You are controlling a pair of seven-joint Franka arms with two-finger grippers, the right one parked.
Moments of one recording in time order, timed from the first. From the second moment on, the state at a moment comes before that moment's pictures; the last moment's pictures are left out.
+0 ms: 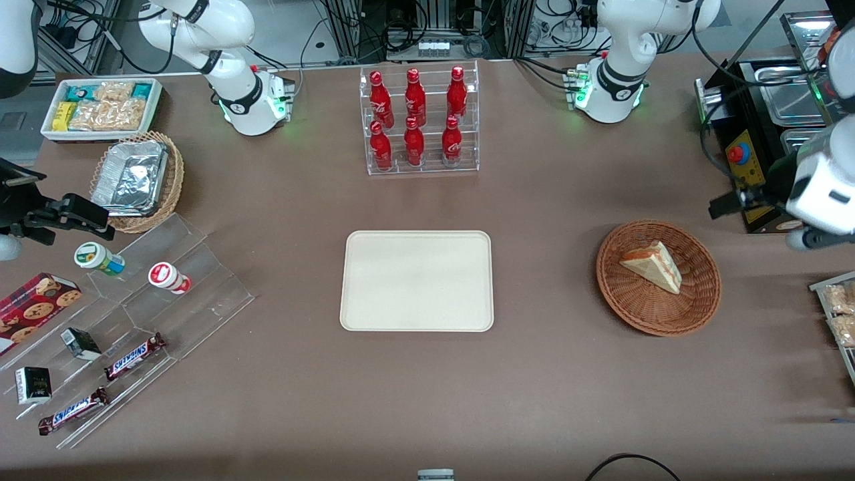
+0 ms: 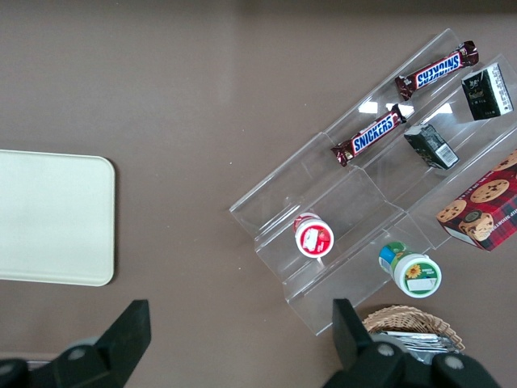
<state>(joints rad) -0.16 0.12 0.15 -1.55 0.00 1.49 -0.31</state>
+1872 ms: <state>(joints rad) -0.17 0.27 0.20 -2.24 -0.02 2.42 -1.01</state>
